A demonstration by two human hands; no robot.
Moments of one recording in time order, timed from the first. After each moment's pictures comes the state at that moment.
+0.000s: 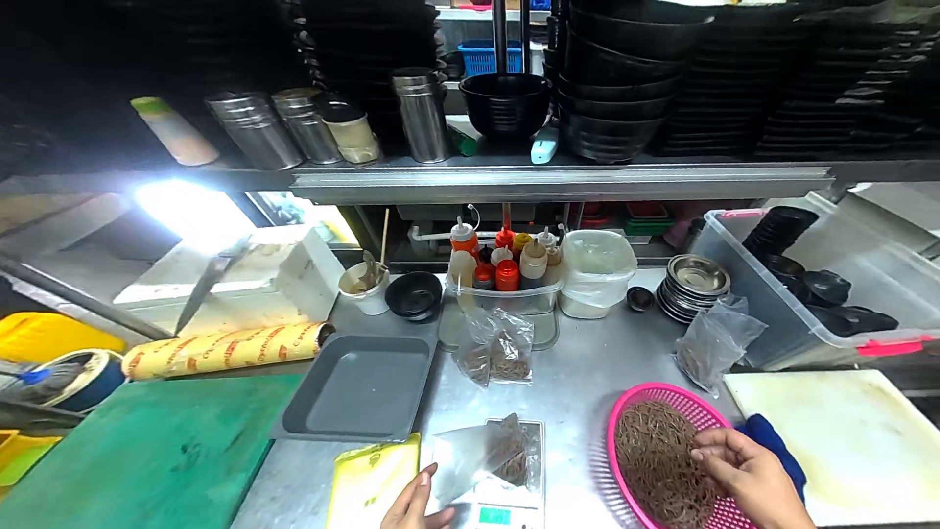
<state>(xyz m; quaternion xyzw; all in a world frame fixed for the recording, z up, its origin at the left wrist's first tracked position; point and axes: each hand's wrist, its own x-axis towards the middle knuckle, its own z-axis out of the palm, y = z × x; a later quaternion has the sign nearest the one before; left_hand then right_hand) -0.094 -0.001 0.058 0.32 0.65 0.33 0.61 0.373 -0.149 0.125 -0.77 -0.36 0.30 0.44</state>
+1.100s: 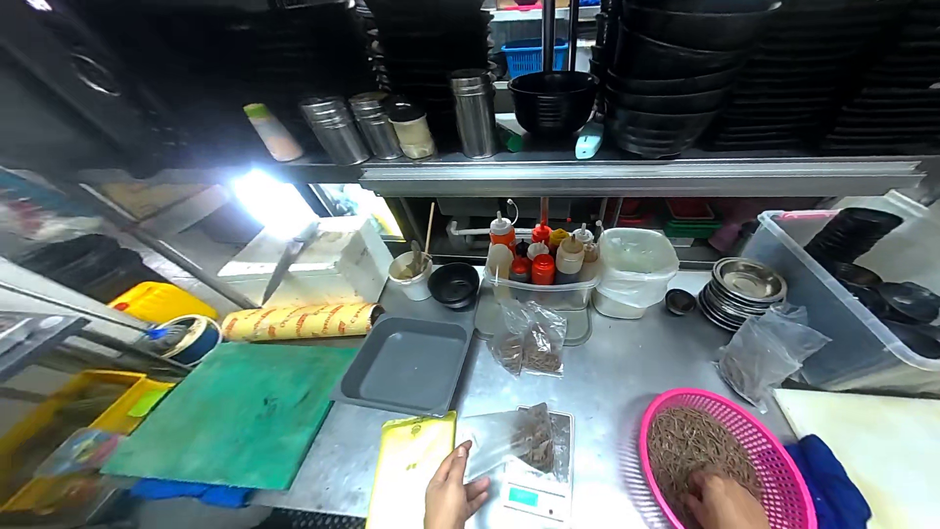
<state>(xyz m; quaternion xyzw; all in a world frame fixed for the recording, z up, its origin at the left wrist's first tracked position) -0.082 -0.006 0.048 0.23 0.67 0.38 0.60 0.351 -0.139 0.016 -0.83 -0.50 0.22 -0.04</state>
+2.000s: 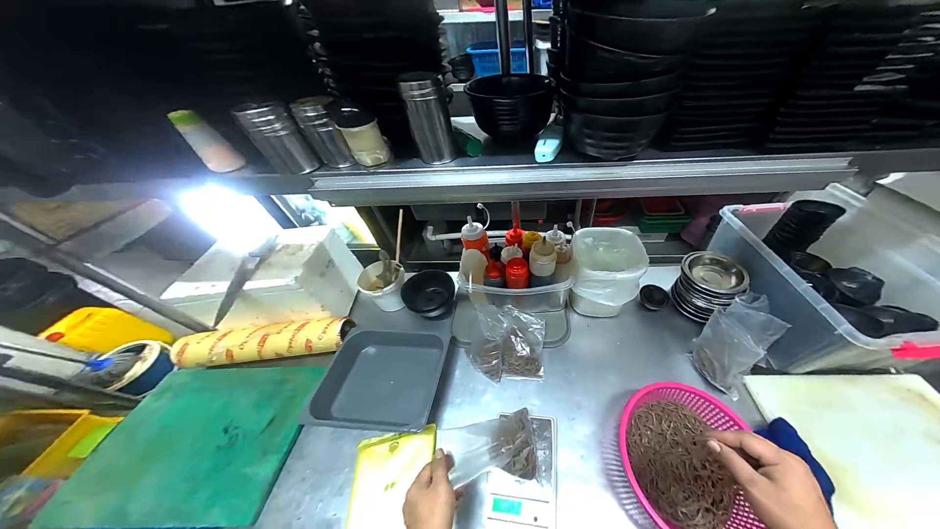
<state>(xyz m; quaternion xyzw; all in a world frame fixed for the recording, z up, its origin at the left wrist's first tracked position) -0.071 0.011 0.025 0.37 0.75 0.31 0.45 0.375 -0.151 0.131 -0.76 -0.50 0.14 0.39</state>
